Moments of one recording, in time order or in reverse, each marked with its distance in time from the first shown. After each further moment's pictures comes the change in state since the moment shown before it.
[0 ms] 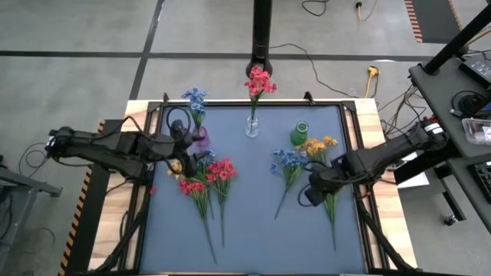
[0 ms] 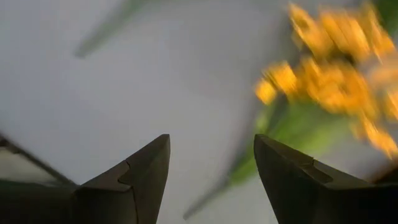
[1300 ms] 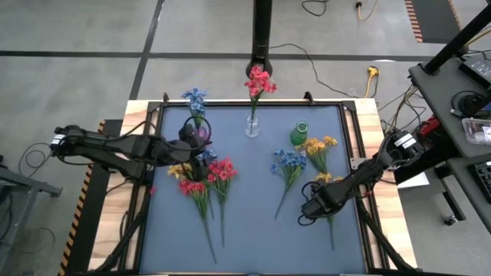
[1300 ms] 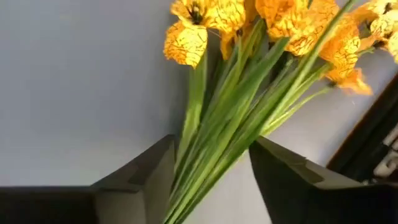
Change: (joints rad) left arm -0.007 0.141 0.014 -0.009 -0.006 0.041; right arm 0.172 0.407 -0.068 0.026 0.033 0.227
